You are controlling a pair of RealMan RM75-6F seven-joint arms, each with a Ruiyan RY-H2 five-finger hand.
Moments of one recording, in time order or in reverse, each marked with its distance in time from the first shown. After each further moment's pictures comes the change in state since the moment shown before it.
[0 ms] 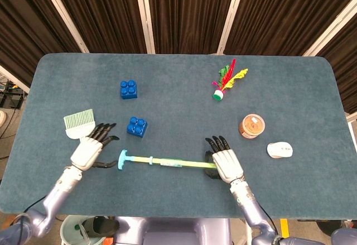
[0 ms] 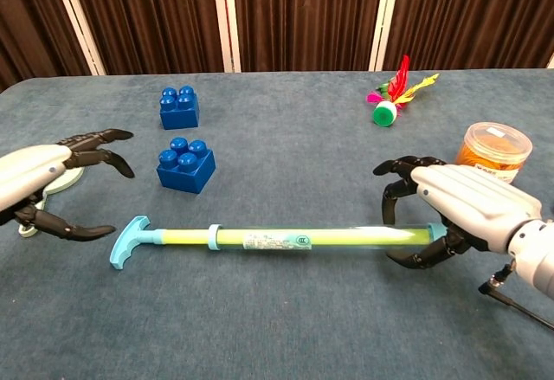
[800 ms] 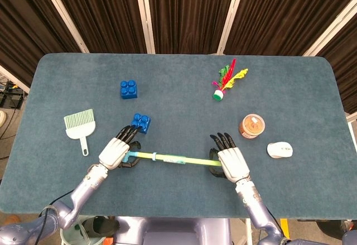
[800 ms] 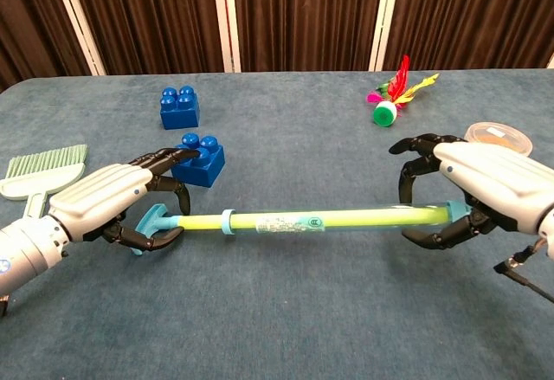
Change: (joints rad) left arm -0.095 -0.179 0.016 0.110 -0.036 -0.166 0.078; right arm -0.014 0.080 0.004 -0.083 -0.015 0.042 0.012
